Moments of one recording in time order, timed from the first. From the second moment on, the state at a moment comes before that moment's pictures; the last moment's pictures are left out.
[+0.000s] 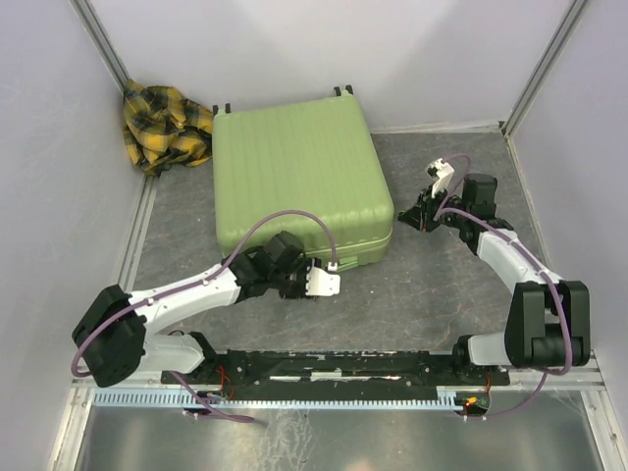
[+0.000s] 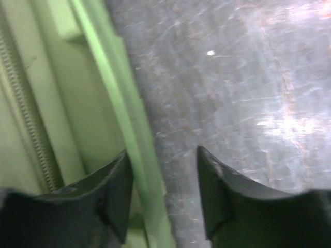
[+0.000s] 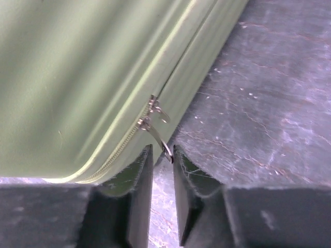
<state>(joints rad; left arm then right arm) -0.85 1.27 0.71 -0.31 0.23 0.84 0.02 1.38 0.80 -0.01 -0.80 -0.06</state>
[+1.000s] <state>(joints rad) 0.00 1.41 1.51 -0.58 0.29 0.14 -0.01 1.75 1.45 -0.33 -0.54 -0.05</state>
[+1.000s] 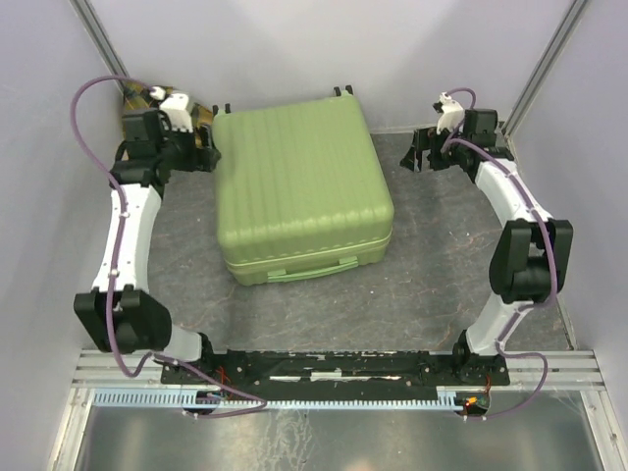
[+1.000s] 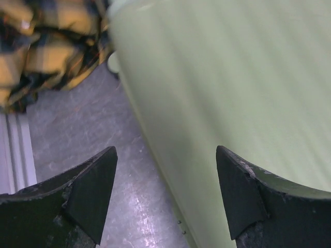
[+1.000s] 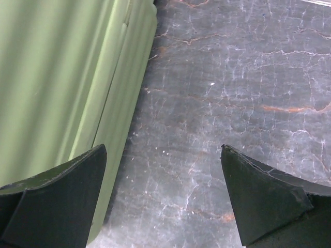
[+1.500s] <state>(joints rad) 0.20 1.80 1.56 -0.52 0.47 0.05 0.13 1.85 1.46 -0.37 -0.46 -0.10</state>
